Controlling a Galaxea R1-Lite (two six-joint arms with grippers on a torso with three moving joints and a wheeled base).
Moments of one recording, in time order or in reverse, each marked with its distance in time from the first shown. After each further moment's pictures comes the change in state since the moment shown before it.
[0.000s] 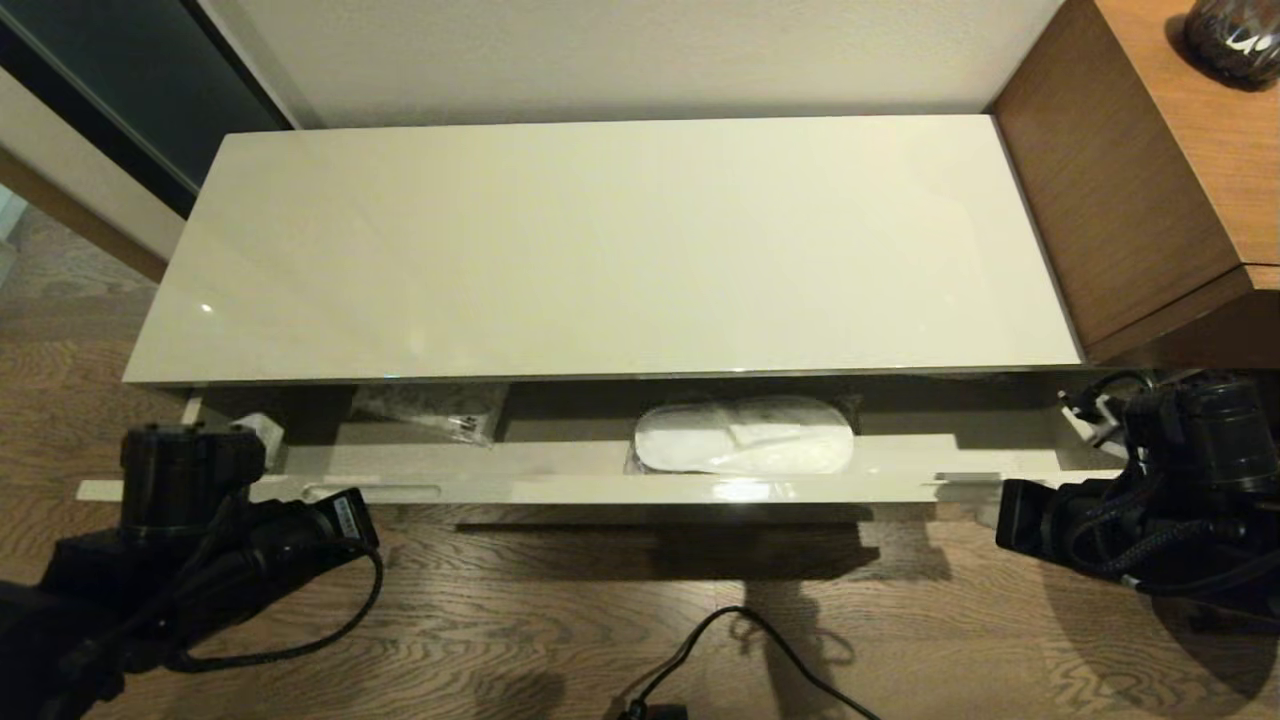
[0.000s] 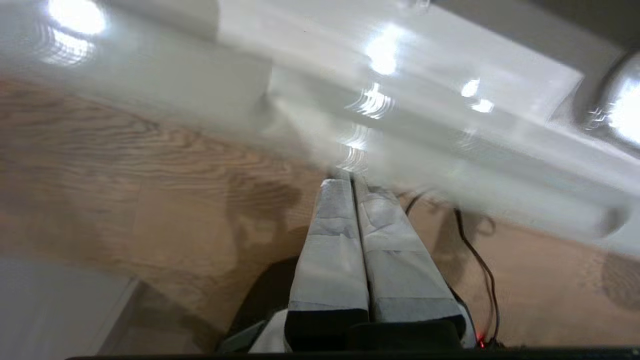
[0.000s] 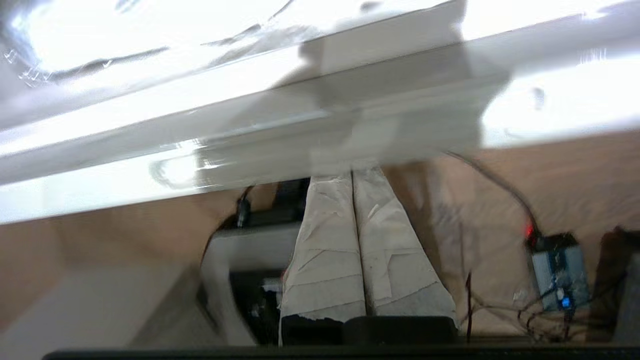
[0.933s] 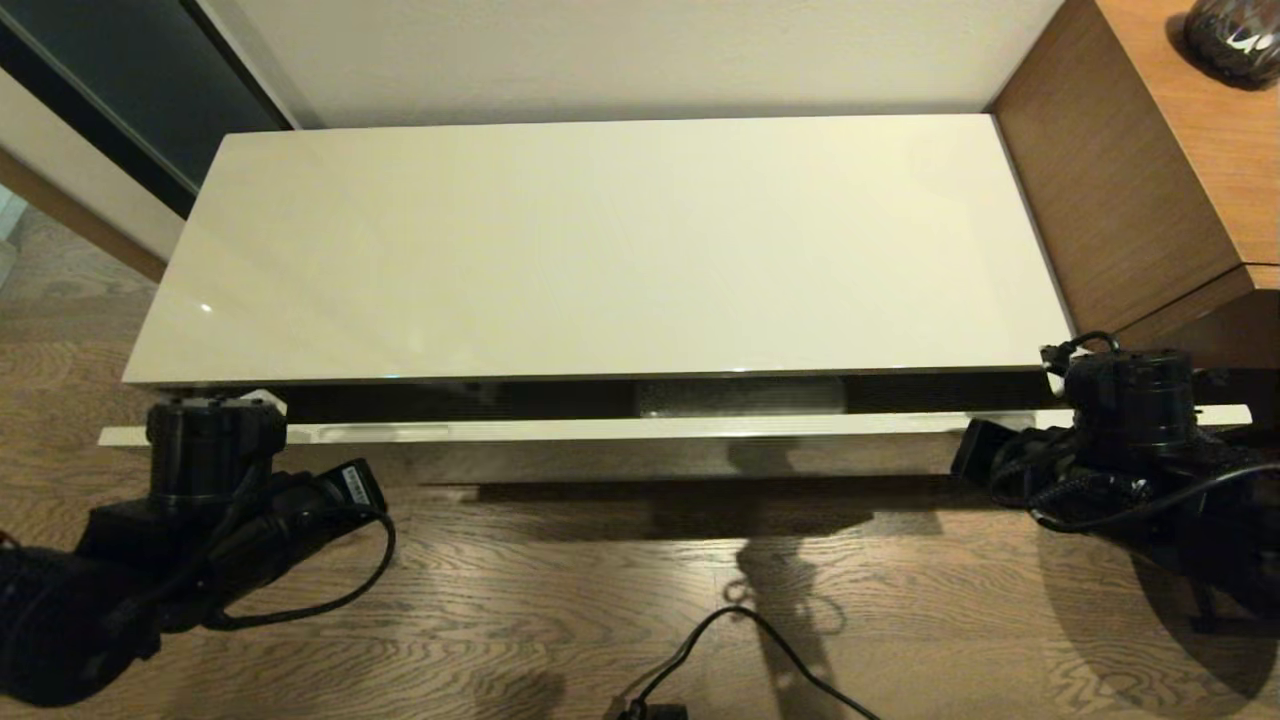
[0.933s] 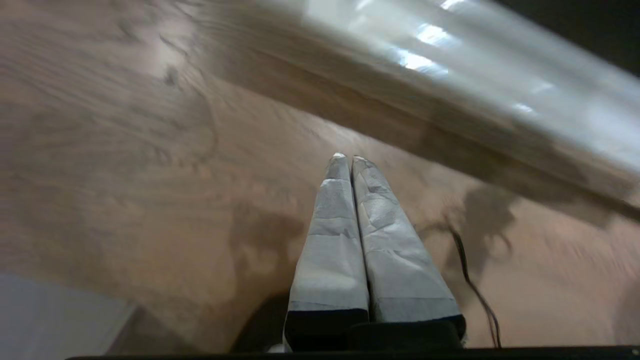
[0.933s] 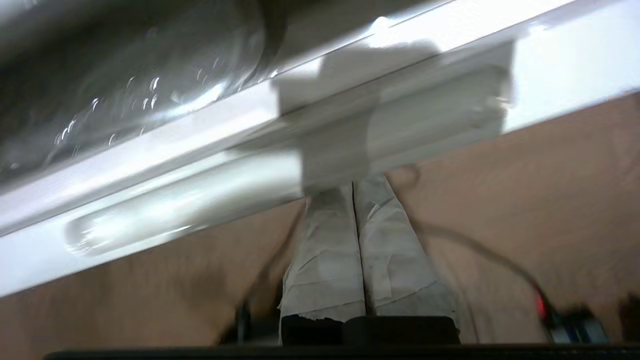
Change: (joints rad) left arm 0.000 0.066 -0.076 -0.042 0.087 -0.024; right arm 0.003 0.170 -0.068 -0.313 -0.218 0.032
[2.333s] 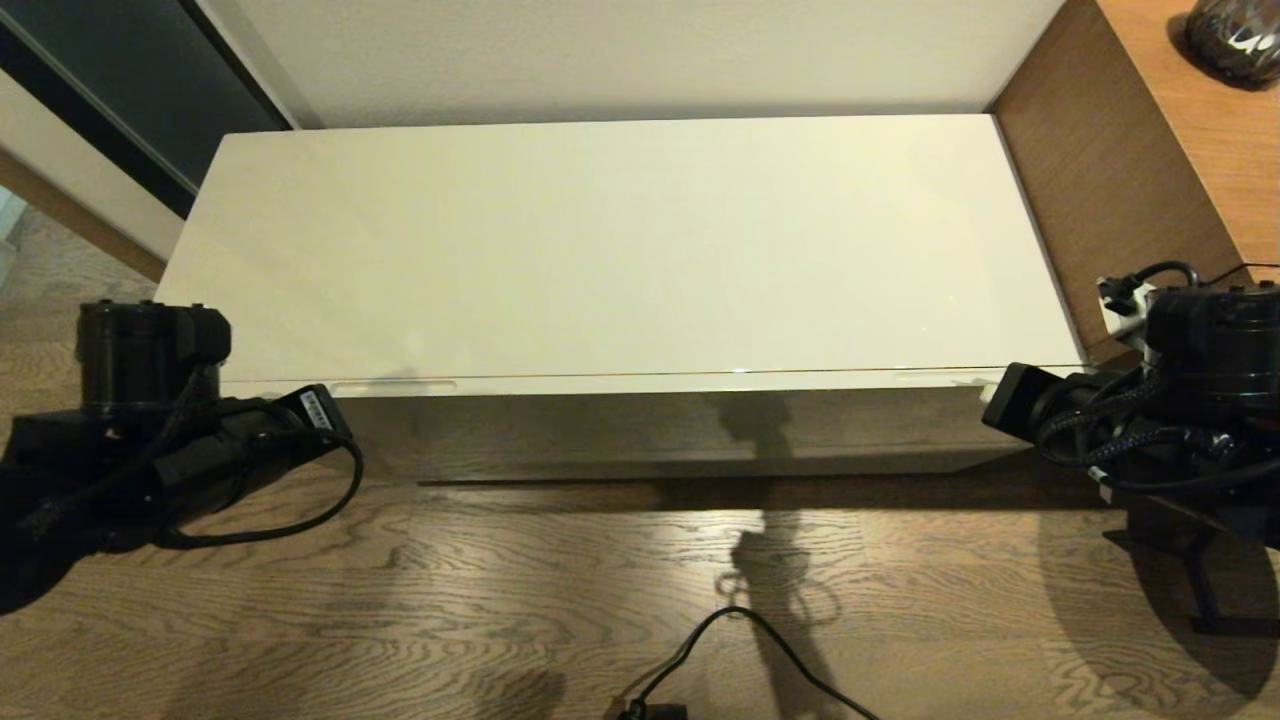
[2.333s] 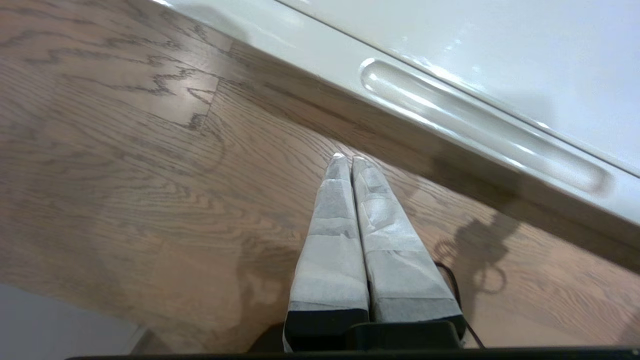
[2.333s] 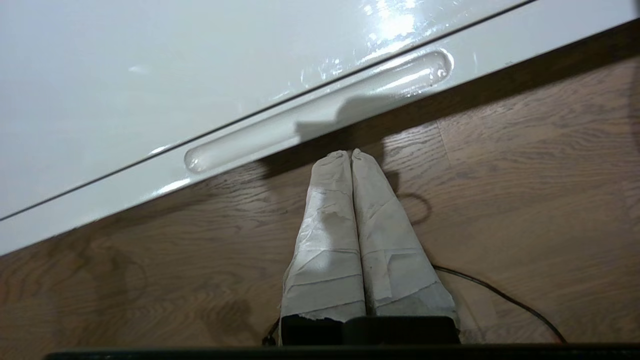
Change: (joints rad) left arm 0.031 -0.122 -0.226 0.288 0.042 0.013; right arm 0.033 -0.165 -0.086 0.153 -0.005 -0.008
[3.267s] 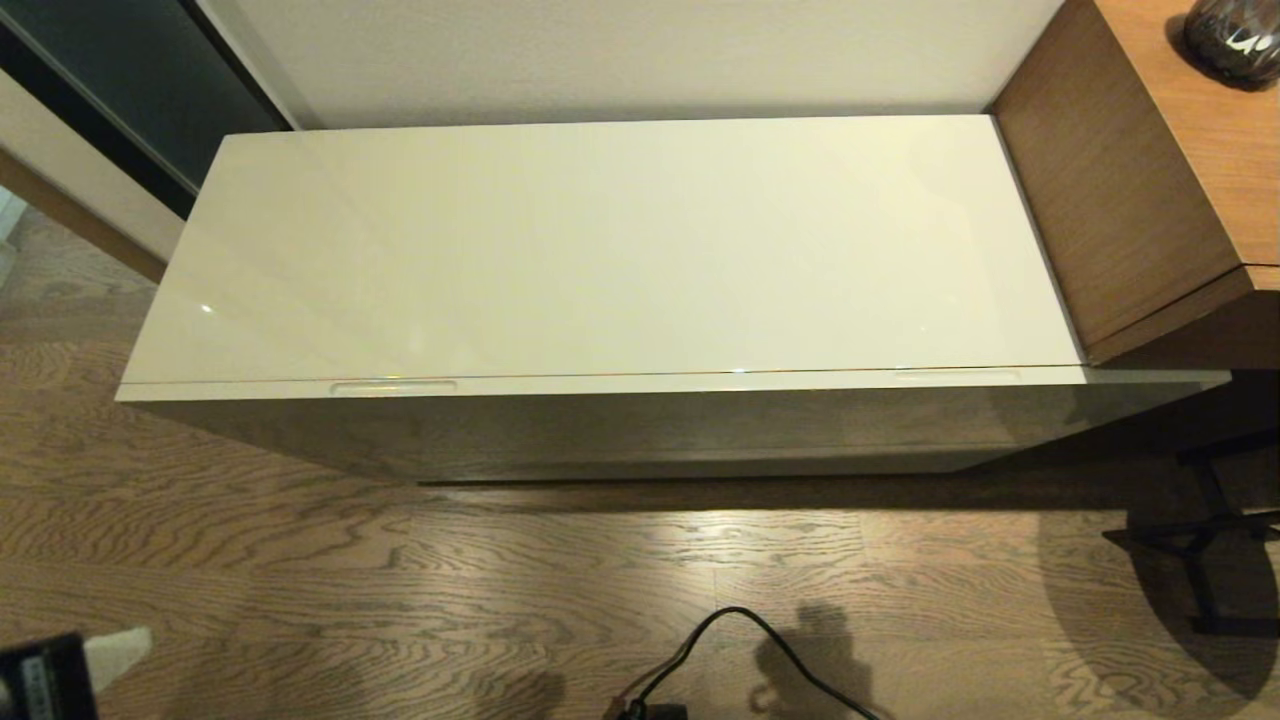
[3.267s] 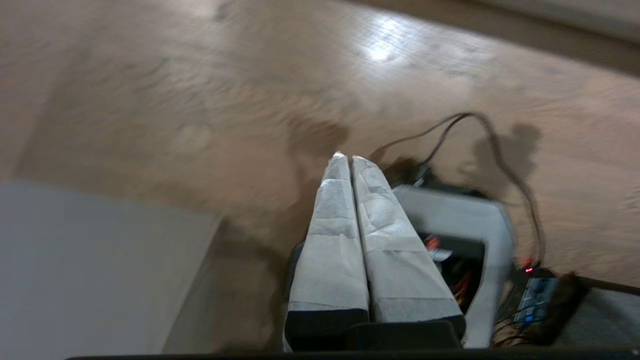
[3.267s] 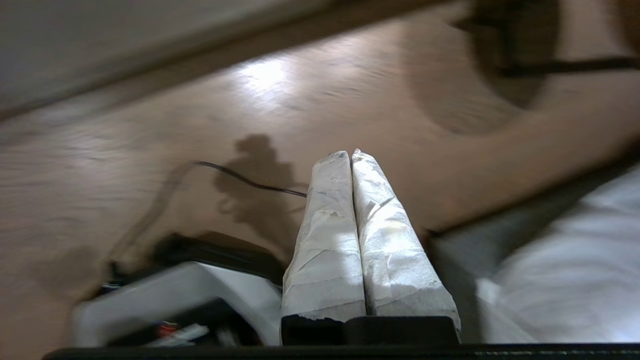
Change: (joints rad) left arm -0.027 -0.704 0.153 0.719 -0.093 0.137; right arm 0.035 -0.647 0.010 0.889 -0.326 -0.095
